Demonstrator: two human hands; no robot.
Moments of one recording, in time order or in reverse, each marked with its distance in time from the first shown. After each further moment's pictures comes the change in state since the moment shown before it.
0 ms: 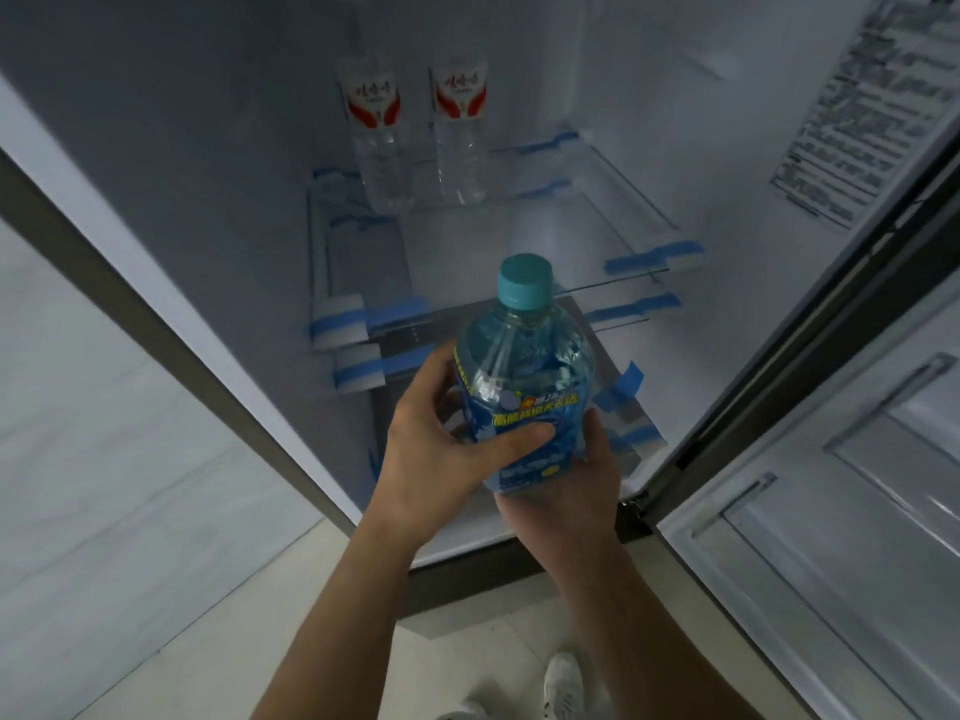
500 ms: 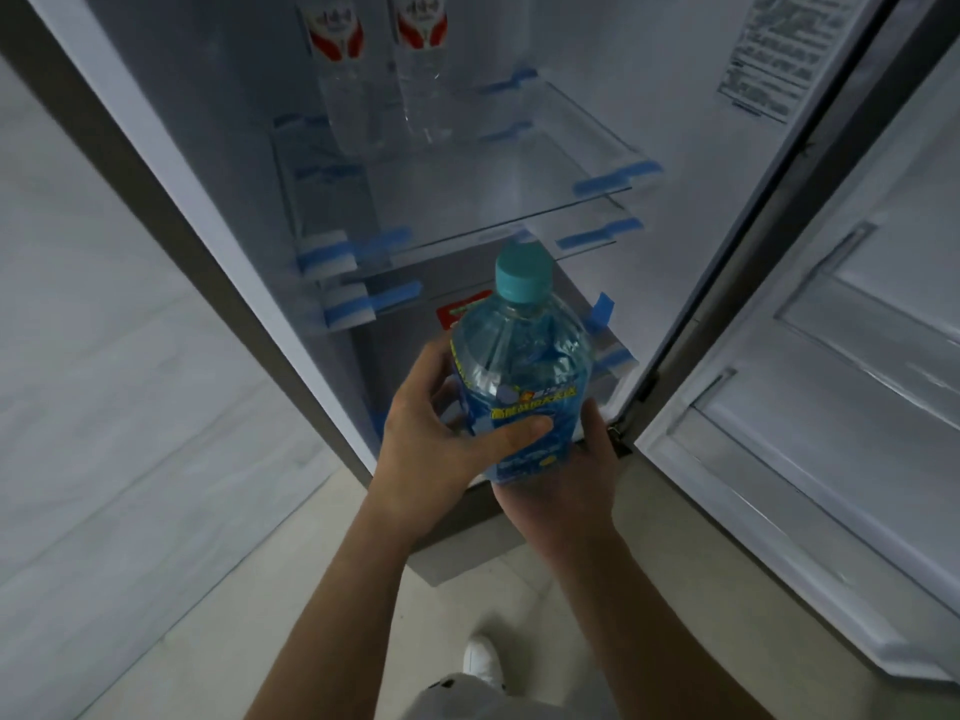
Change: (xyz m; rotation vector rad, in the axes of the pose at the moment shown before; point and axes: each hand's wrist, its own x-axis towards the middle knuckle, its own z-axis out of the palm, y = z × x) left_hand -0.072 -0.003 -0.014 -0.030 -0.124 -0.007; right_hand -0.063 0.050 -0.029 -0.049 0.091 -0.106
